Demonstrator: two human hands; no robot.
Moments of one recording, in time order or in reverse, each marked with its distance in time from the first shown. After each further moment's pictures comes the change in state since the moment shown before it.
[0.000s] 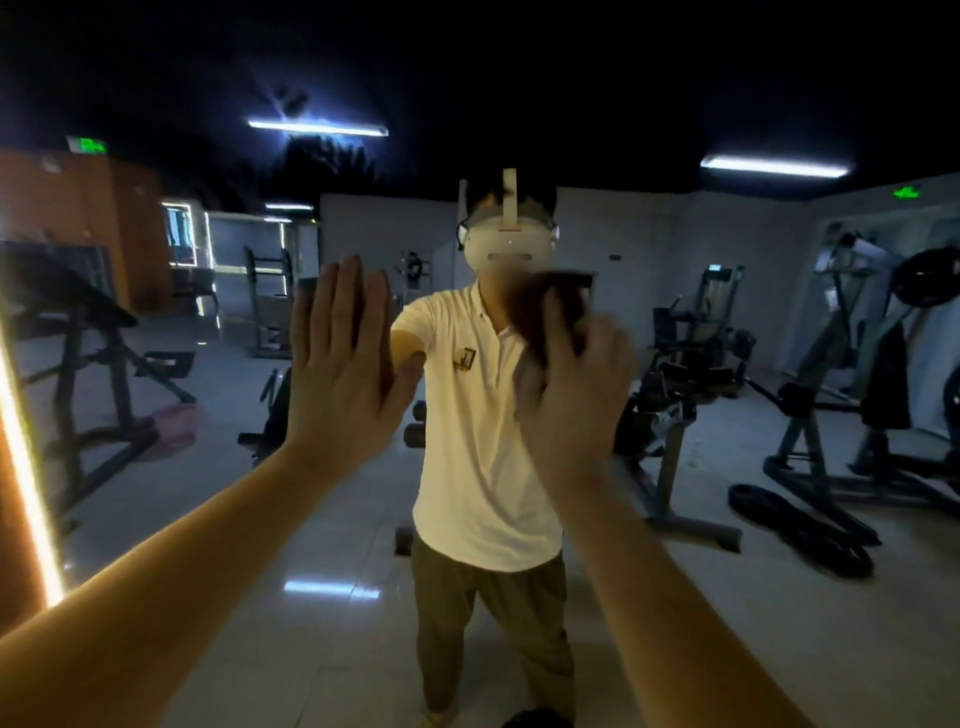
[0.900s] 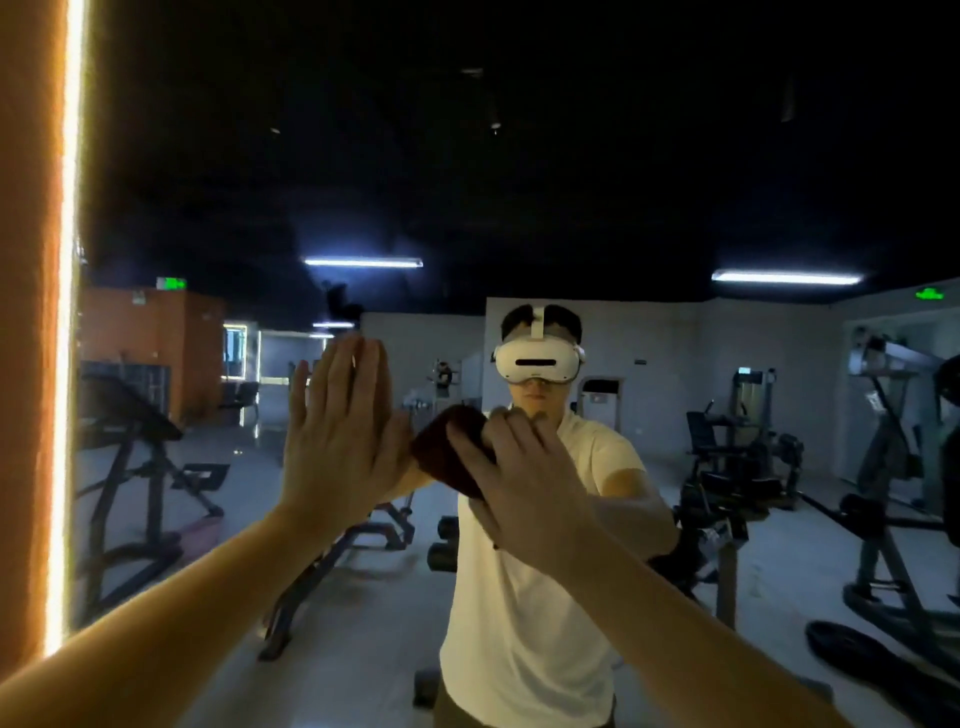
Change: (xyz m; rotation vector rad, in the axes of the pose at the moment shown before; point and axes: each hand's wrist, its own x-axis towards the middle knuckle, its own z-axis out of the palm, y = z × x) left_hand 0.068 -0.027 -0.017 0.153 0.054 0.001; right_hand 0.061 -0.015 0.007 -0.061 -0.225 -0.726
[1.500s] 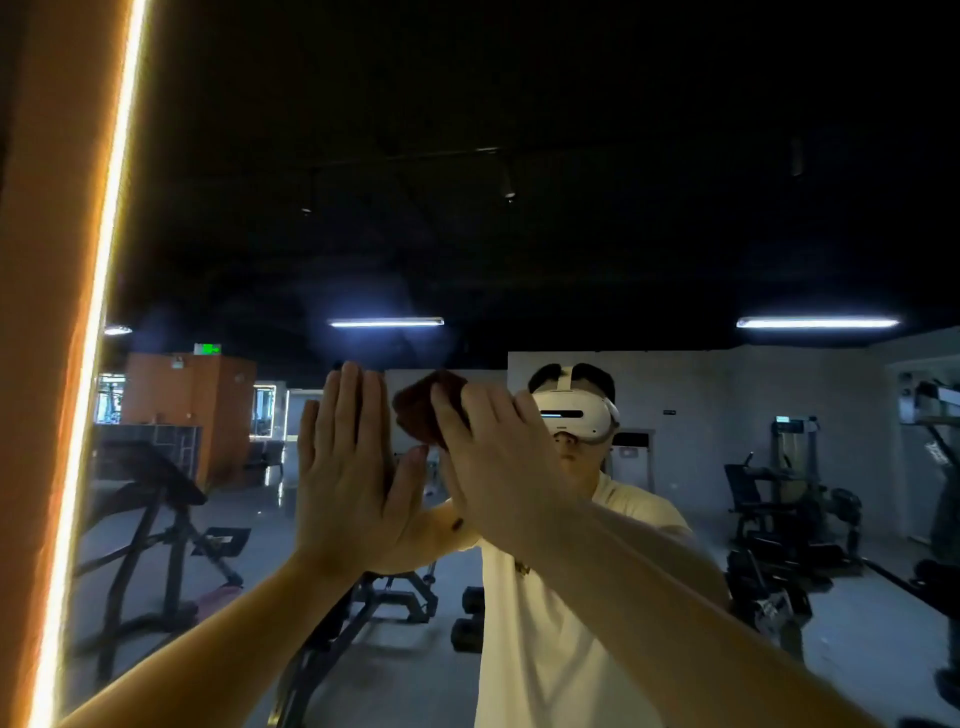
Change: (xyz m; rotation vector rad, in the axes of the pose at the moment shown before) left_hand 0.042 -0.006 0.013 -0.086 0.092 -0.094; right_hand 0.100 0.020 -0.005 -0.023 0.186 0.105
